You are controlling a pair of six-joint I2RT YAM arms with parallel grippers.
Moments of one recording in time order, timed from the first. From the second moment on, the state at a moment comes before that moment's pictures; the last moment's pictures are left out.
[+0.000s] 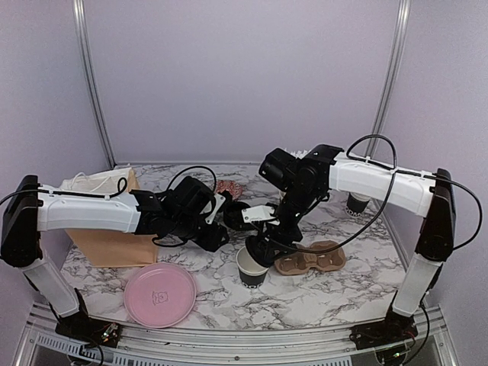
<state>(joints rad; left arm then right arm) -0.94 1.64 1.11 -0.32 -0.06 -0.24 0.88 1.78 1.61 -1.14 -0.39 -0.79</state>
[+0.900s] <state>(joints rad) -0.94 1.64 1.21 -0.32 0.03 -0.37 0.71 1.55 1.42 -0.96 -0.44 -0.61</state>
